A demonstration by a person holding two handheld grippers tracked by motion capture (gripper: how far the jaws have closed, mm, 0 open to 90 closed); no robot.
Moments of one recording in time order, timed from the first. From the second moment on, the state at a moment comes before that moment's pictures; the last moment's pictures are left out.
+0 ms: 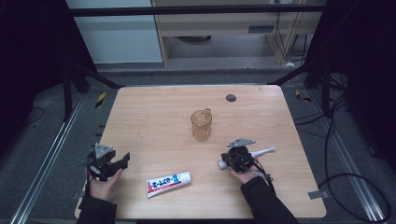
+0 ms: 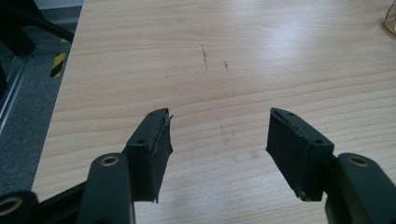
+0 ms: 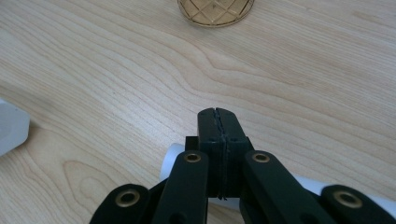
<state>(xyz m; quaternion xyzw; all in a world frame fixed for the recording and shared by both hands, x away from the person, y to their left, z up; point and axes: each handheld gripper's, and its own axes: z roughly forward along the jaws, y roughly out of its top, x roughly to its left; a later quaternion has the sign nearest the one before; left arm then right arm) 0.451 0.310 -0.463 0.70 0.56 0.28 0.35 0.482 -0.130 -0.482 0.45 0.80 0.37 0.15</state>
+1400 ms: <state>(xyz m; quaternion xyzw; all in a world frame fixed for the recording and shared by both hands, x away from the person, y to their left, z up) 0.449 0.310 -0.462 0.70 0.56 0.28 0.35 0.455 -0.149 -0.481 0.44 0.82 0.35 0.12</state>
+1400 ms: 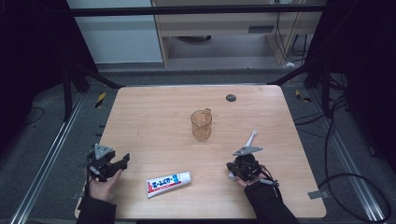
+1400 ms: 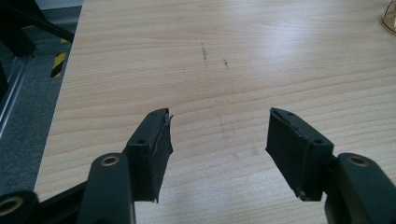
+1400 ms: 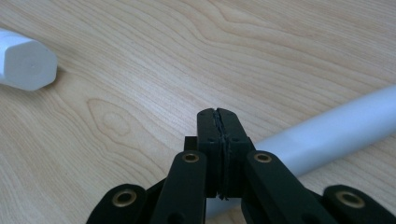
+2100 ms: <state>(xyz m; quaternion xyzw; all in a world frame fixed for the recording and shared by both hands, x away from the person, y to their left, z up) 0.448 0.311 -0.462 0.70 0.56 0.28 0.34 0.447 -0.163 -0.479 0.45 0.82 0.34 0.11</state>
